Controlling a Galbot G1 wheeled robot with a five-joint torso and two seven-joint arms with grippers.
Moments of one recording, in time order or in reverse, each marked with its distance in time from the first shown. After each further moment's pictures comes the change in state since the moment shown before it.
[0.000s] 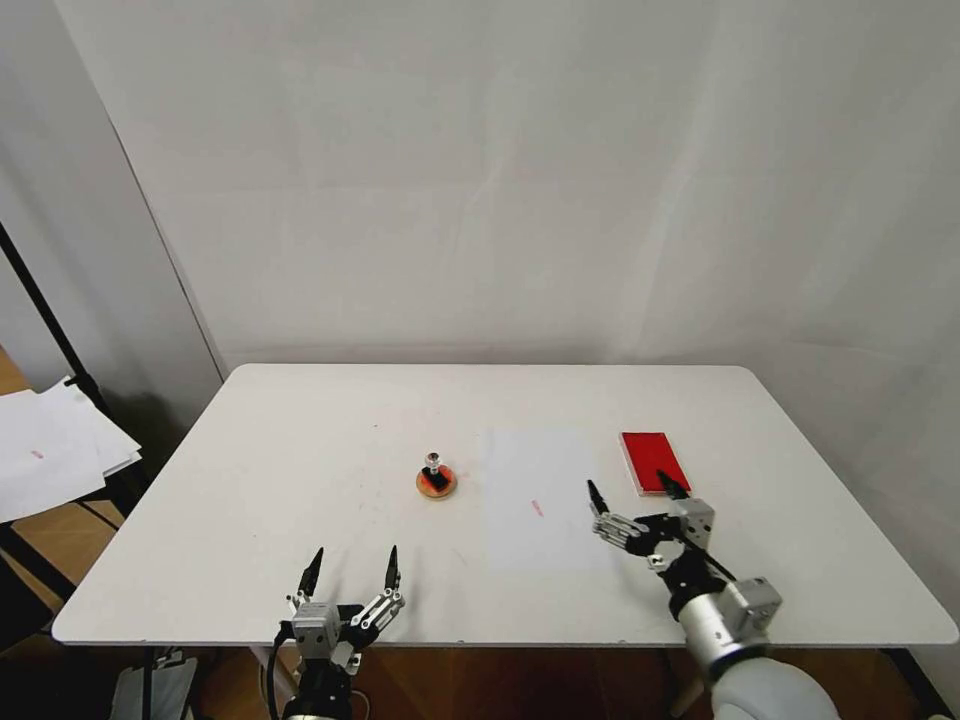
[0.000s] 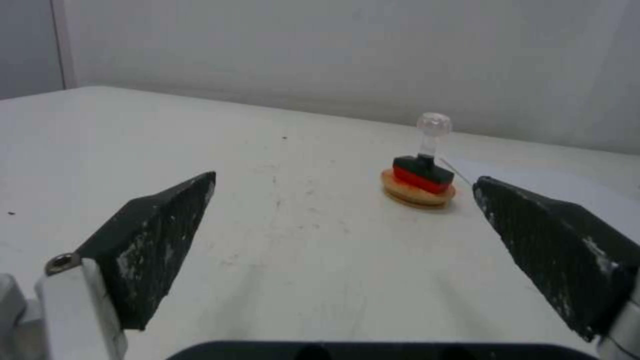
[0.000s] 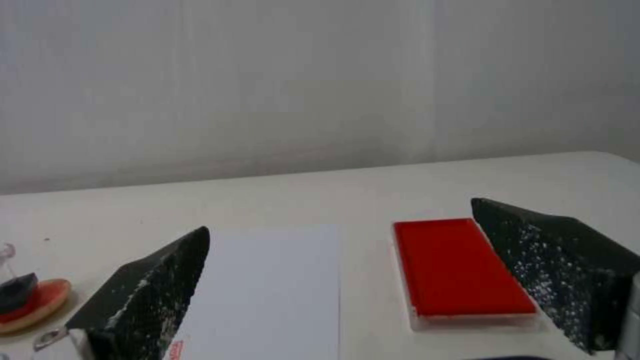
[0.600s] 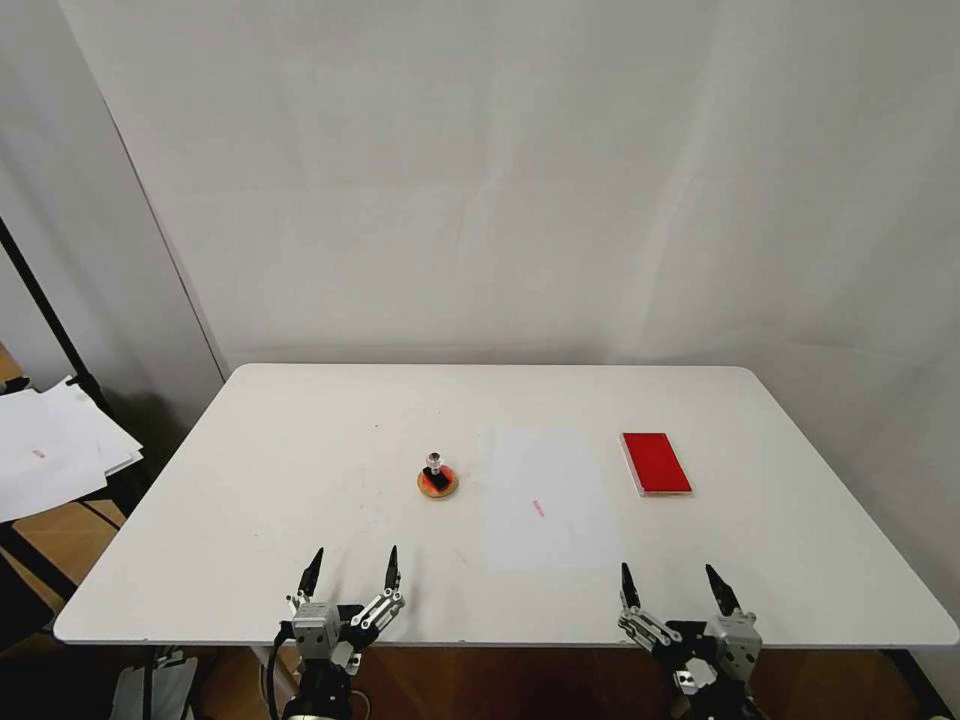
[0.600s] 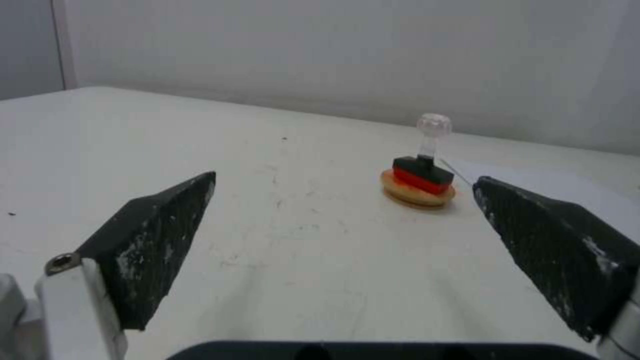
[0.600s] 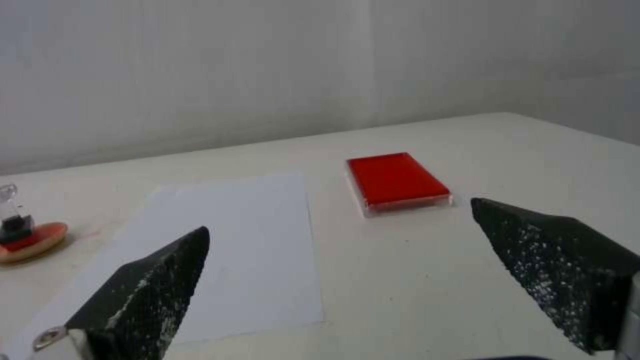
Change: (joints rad) left arm 0.000 0.000 0.000 0.000 0.000 0.000 0.000; right arm -0.333 0.306 0.011 0.045 -0.340 0.157 -0.006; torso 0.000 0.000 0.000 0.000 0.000
